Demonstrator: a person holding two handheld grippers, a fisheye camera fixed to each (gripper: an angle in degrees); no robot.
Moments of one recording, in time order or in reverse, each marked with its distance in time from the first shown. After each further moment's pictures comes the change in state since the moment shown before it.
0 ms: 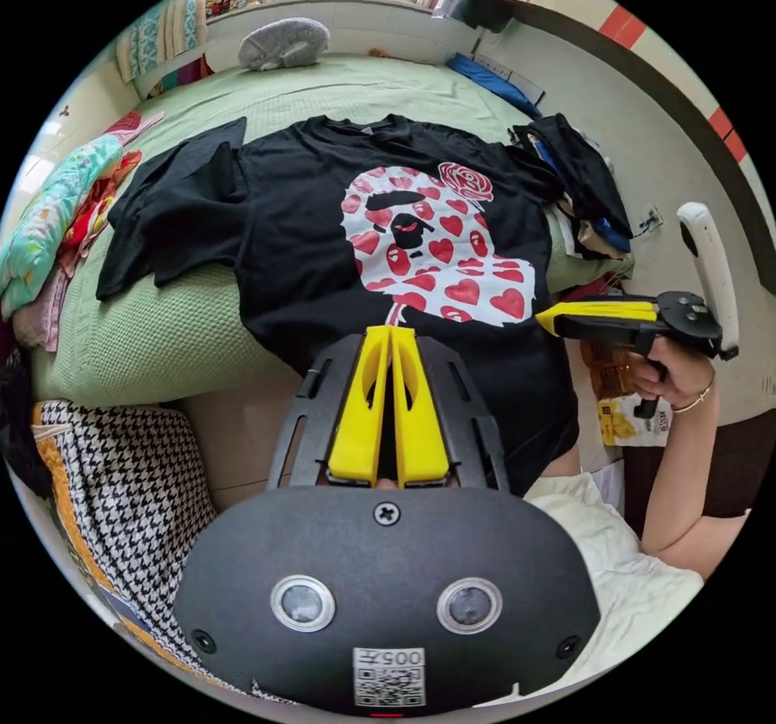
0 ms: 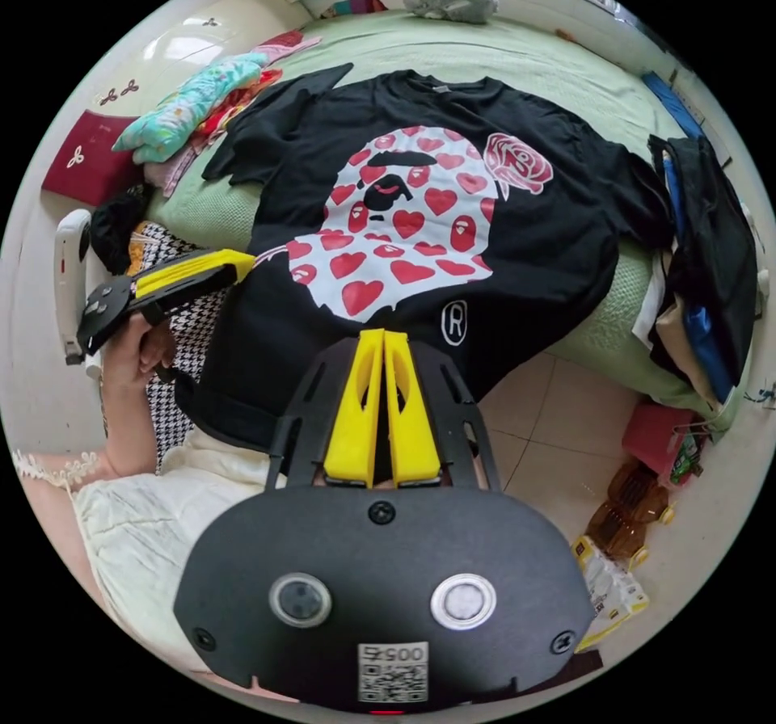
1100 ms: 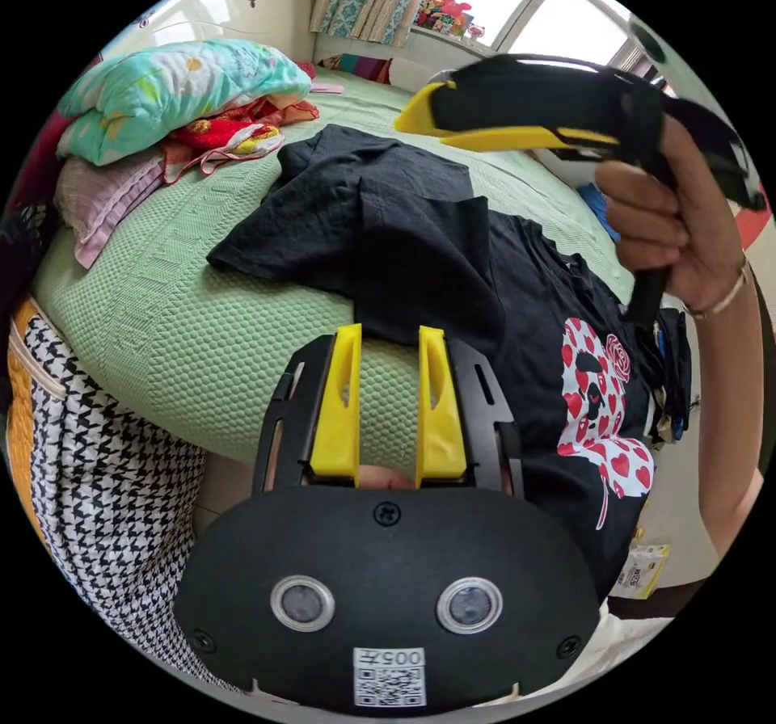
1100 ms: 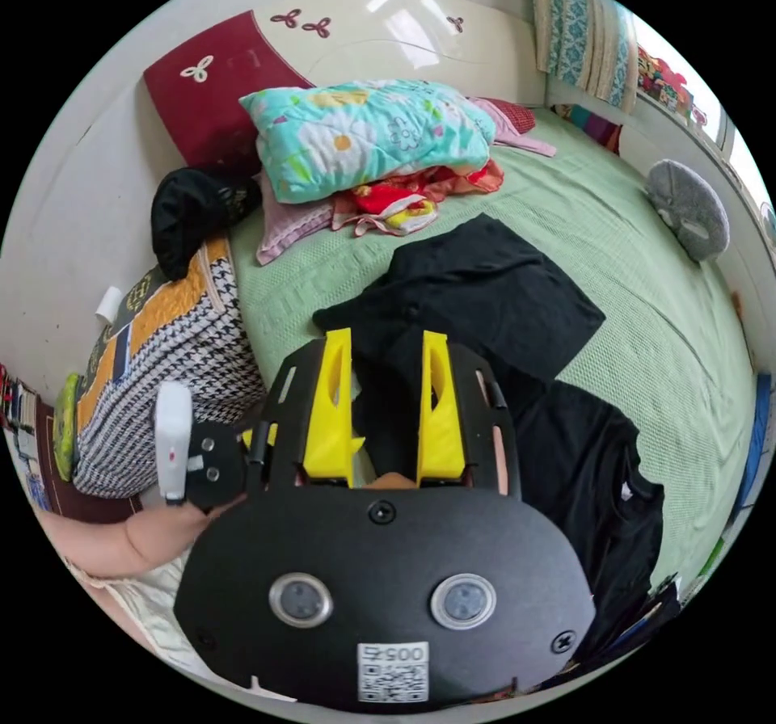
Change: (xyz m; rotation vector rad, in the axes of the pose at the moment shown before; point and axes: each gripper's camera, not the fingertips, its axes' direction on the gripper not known) left arm -0.320 0.072 0.037 0.234 -0.072 -0.430; right arm -0.273 -0.353 0.099 0.192 -0.071 -0.593
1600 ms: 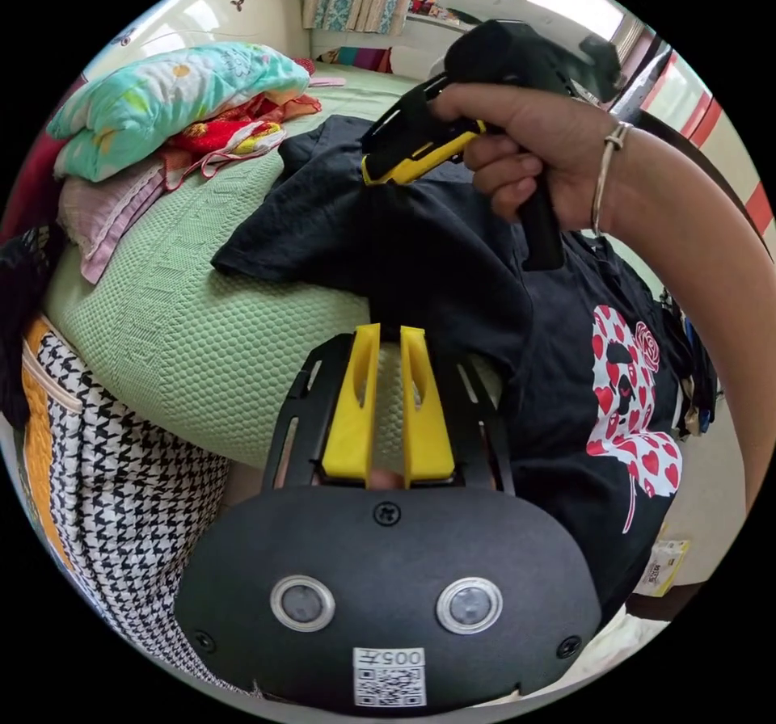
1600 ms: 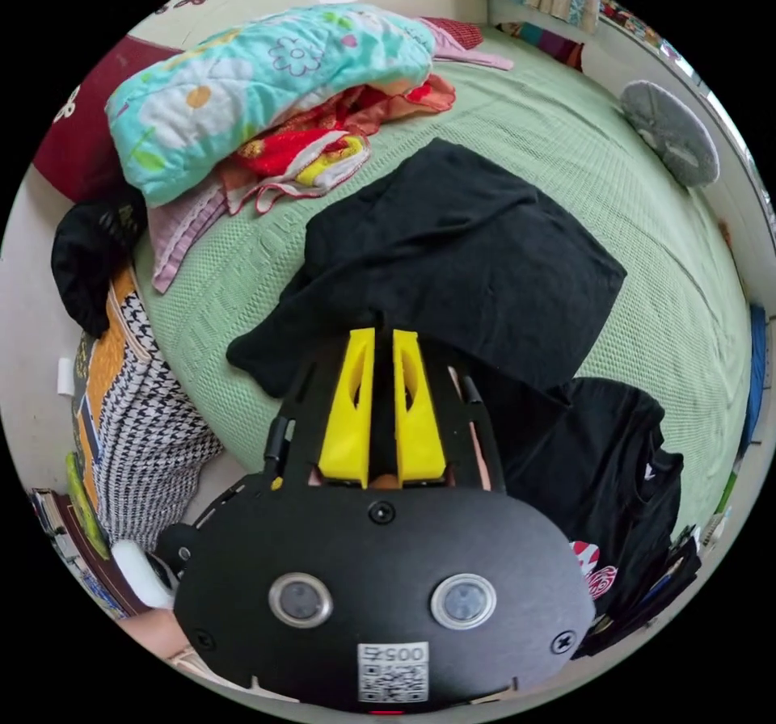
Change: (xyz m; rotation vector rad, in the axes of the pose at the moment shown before) left arm -0.028 0.006 0.020 -0.044 -0.091 0.044; right arm 0.053 -0.078 0.109 -0.183 0.075 0.220
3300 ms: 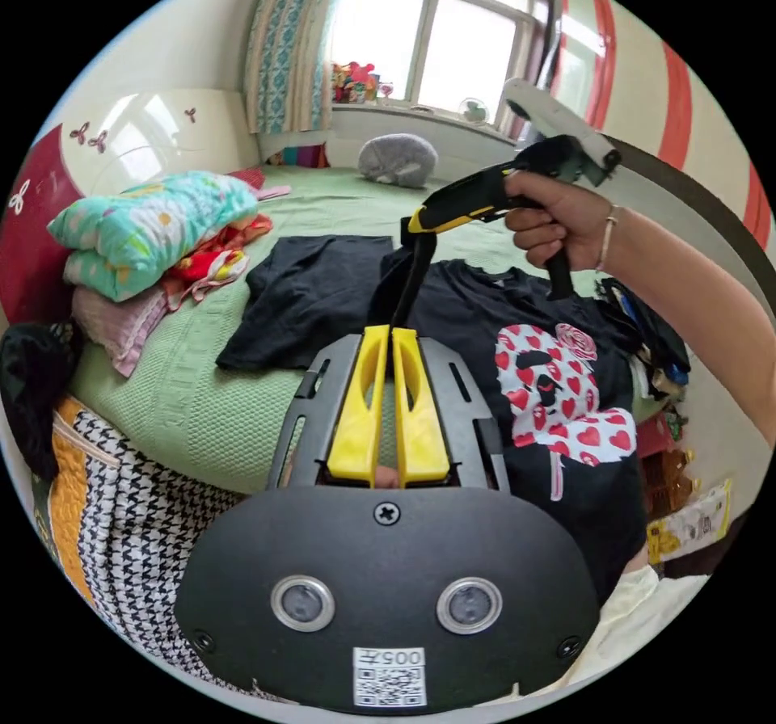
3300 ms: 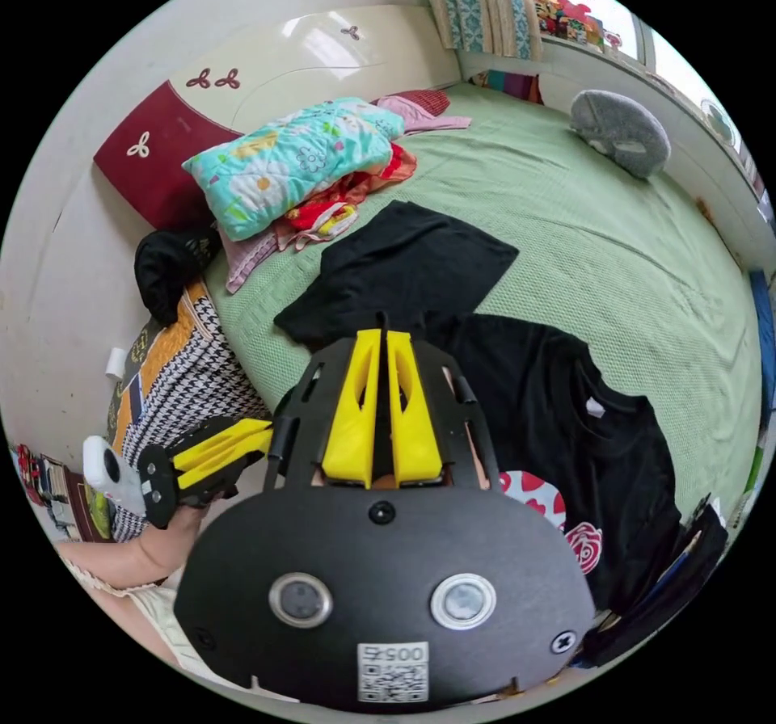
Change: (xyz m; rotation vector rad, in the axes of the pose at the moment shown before) left arm 0.121 0.014 -0.084 0.299 0.069 0.230; right arm 0.156 0.056 -0.175 0.197 -0.117 0.012
